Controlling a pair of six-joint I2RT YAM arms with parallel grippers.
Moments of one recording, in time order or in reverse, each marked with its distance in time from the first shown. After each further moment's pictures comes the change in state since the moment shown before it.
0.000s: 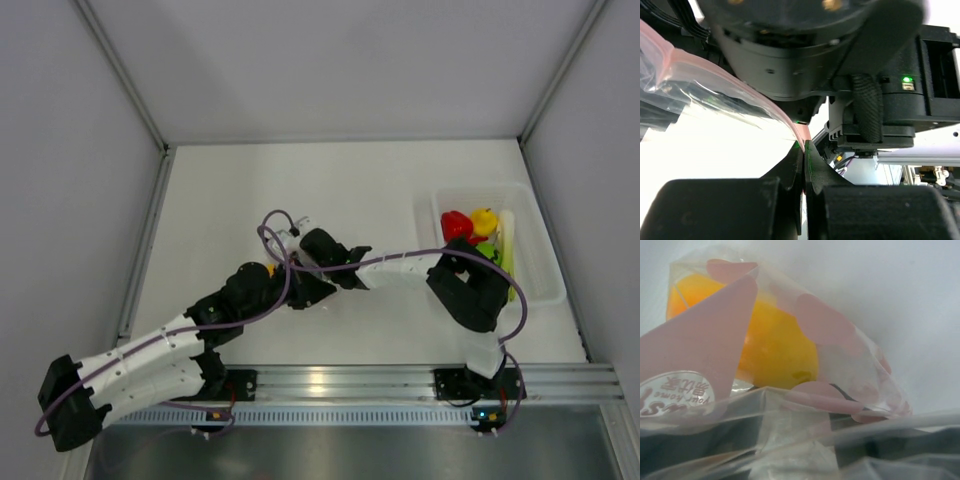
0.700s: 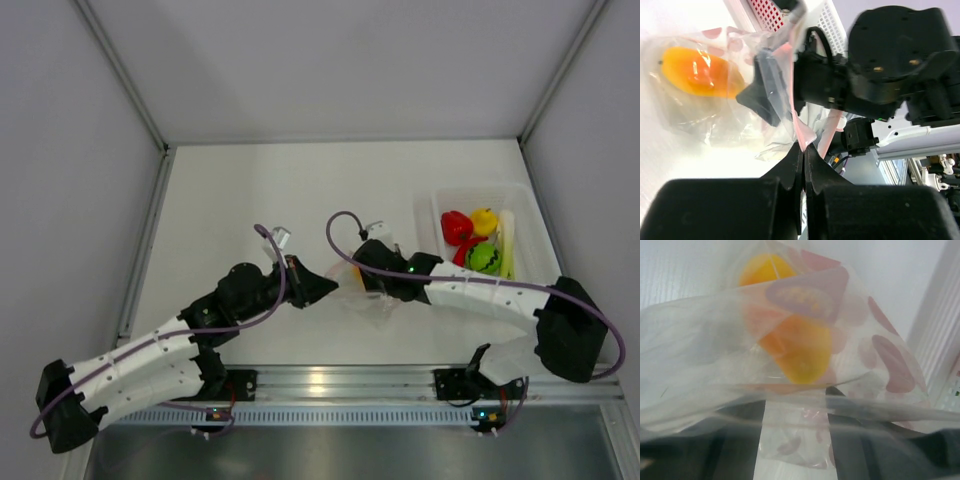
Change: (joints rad) left arm -0.017 -0.051 0.033 0.010 -0.008 0.098; right arm -0.045 -0.492 -0.275 -0.513 0.310 0.179
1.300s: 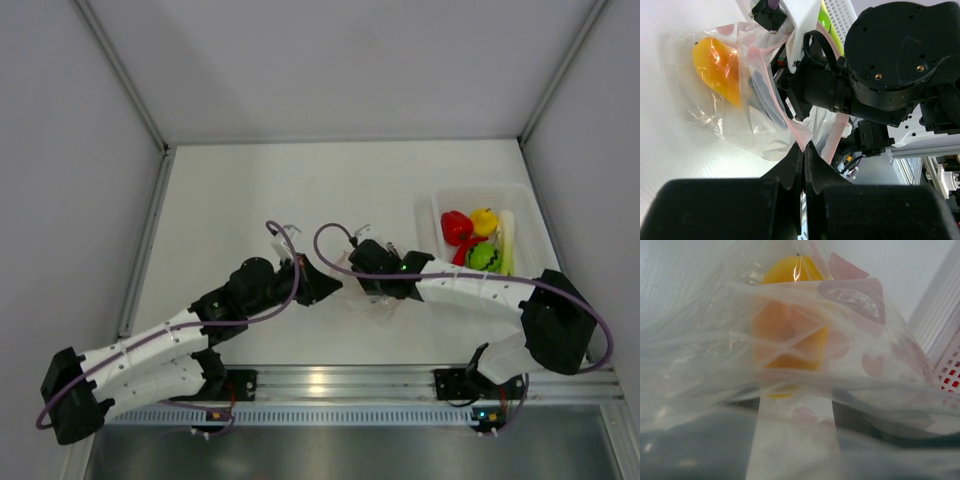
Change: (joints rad) left arm 0.003 0.094 0.023 0.028 0.008 0.043; right arm -0.006 0.014 0.004 -0.024 -0.016 -0.192
